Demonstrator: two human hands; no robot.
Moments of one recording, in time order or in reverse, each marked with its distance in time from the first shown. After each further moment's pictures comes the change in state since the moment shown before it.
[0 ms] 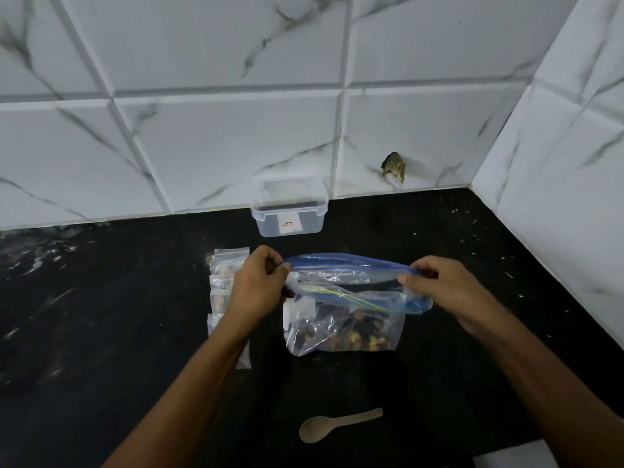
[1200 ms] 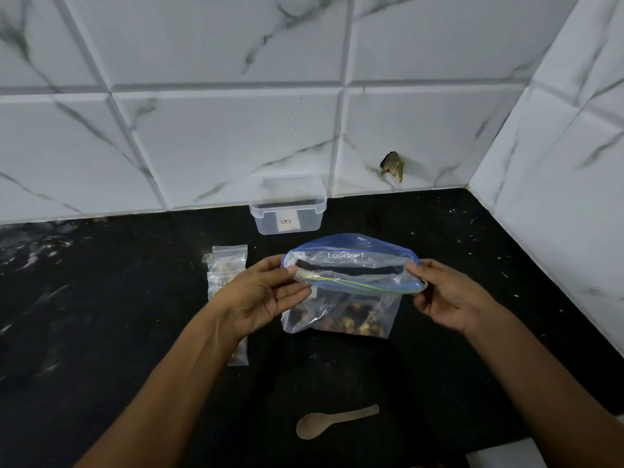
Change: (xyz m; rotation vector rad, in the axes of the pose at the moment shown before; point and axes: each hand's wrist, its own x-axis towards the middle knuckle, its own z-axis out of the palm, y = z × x) left_hand -0.007 0.003 -0.009 -0.938 -0.399 -0.496; right_hand 0.005 0.003 0.002 0.798 -0.099 0.443
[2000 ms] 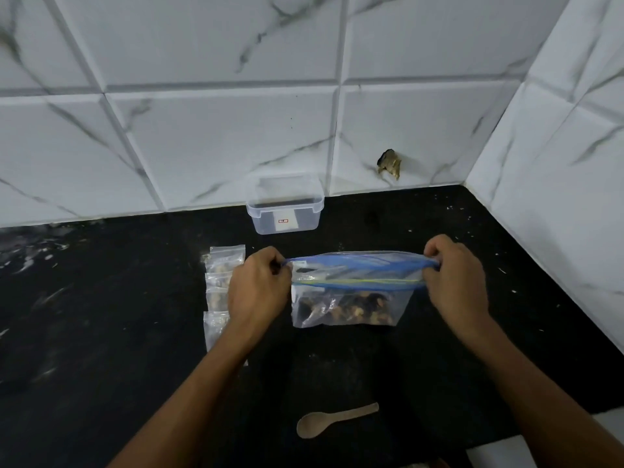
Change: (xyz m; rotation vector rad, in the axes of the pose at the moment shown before) left_hand 0.005 -0.010 0.006 1.253 0.521 0.614; right_hand -0.004 0.008 0.000 -1.155 0.564 -0.773
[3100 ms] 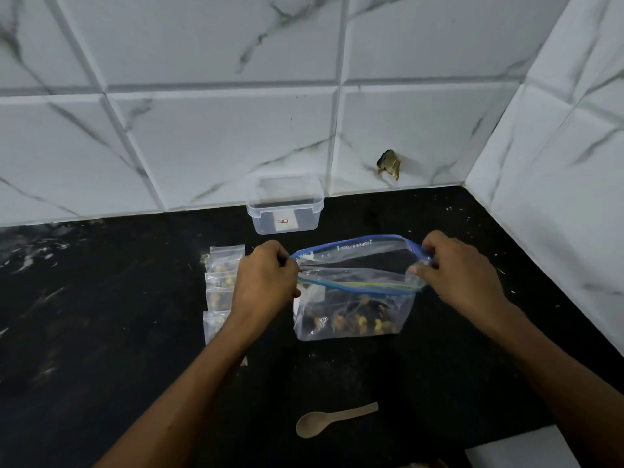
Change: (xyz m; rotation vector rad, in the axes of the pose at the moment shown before) left_hand -0.004 0.025 -0.011 -0.119 -0.117 -0.047; right_hand 0.007 -0.010 -0.028 -0.196 -0.207 -0.115
